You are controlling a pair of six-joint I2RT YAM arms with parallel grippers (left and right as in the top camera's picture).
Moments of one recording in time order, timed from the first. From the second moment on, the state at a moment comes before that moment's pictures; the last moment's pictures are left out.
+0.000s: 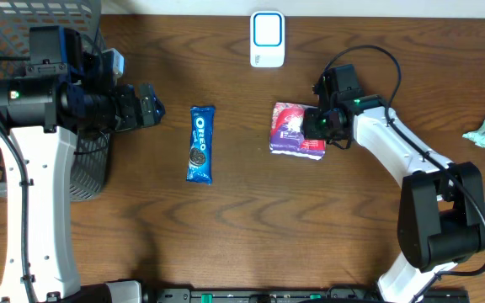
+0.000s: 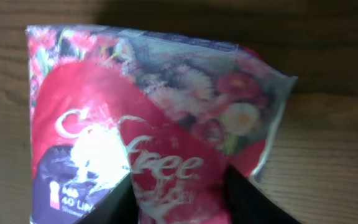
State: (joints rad) left arm 0.07 1.50 1.70 -1.38 0.33 -0.14; right arm 0.25 1.87 1.25 -0.58 -0.17 0.28
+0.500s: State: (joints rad) left arm 0.07 1.50 1.70 -1.38 0.33 -0.14; right arm 0.25 1.91 1.25 -0.60 -0.17 0.28
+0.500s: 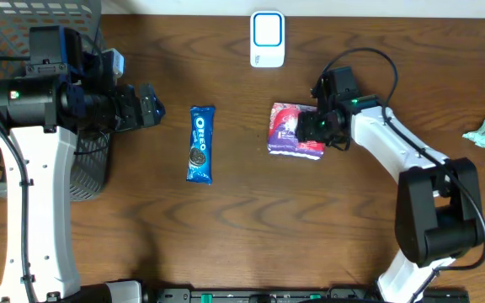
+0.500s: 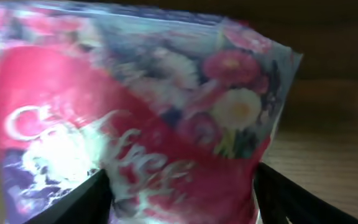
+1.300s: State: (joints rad) left arm 0.07 1.50 1.70 -1.38 0.33 -0.14; right arm 0.24 1.93 1.38 -0.29 -0.39 0.43
